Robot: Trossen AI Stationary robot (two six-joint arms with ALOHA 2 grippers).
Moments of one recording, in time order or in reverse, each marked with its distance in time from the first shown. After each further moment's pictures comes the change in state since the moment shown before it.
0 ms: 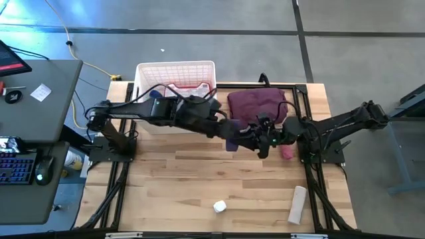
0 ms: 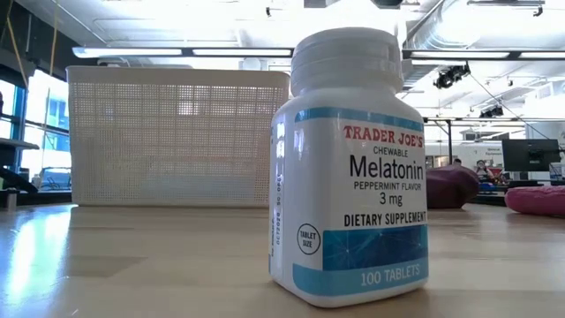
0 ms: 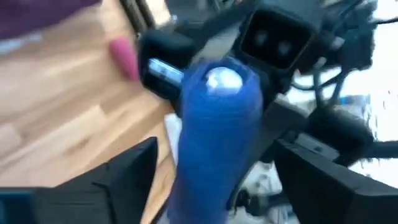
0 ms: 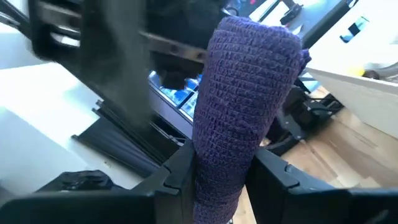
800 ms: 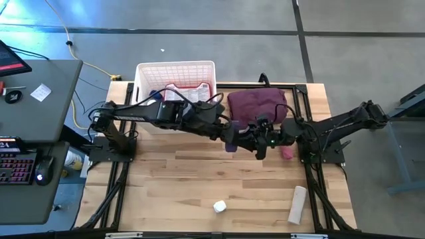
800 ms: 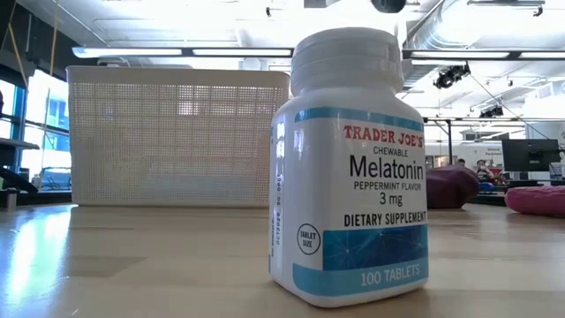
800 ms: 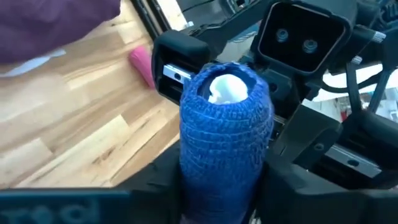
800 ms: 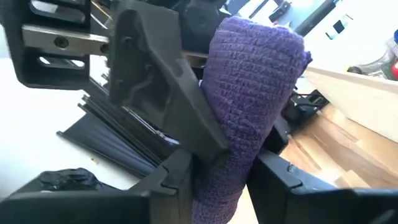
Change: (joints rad) left arm -0.010 0.044 0.005 -0.033 -0.062 0.072; right arm 0.009 0.002 -0.001 -0.035 0.027 -0.017
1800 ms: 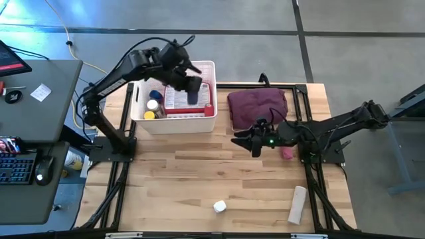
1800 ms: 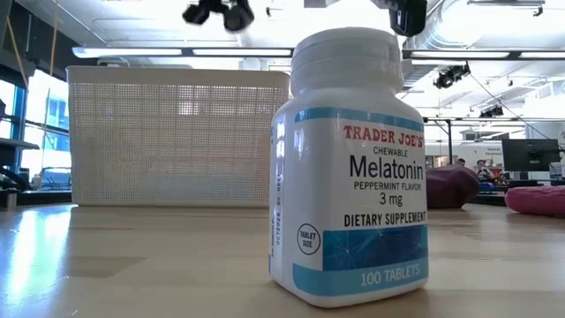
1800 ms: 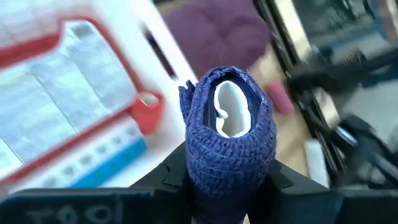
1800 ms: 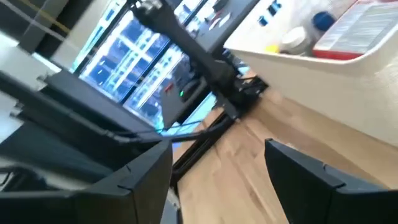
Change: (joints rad) left arm 0.532 -0.131 0.070 -0.562 0.222 0.409; right arm 0.001 -0.016 -0.001 -0.222 0.134 0.089
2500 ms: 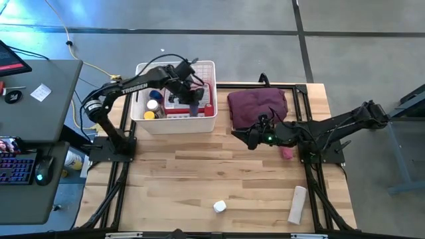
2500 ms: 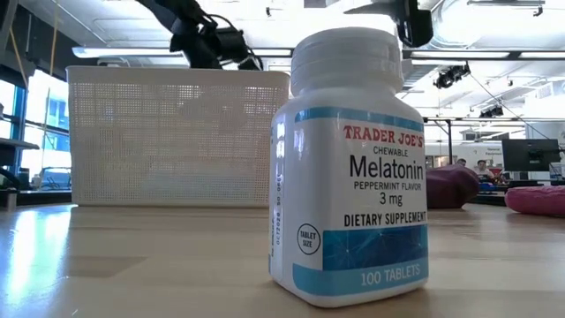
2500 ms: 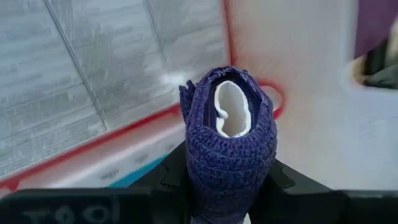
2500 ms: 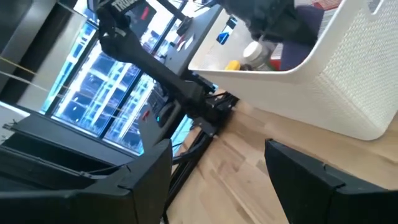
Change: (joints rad) left arm 0.196 0.034 -0.644 0.448 0.236 -0.065; right arm 0.000 0.002 0.001 -0.057 0.152 0.152
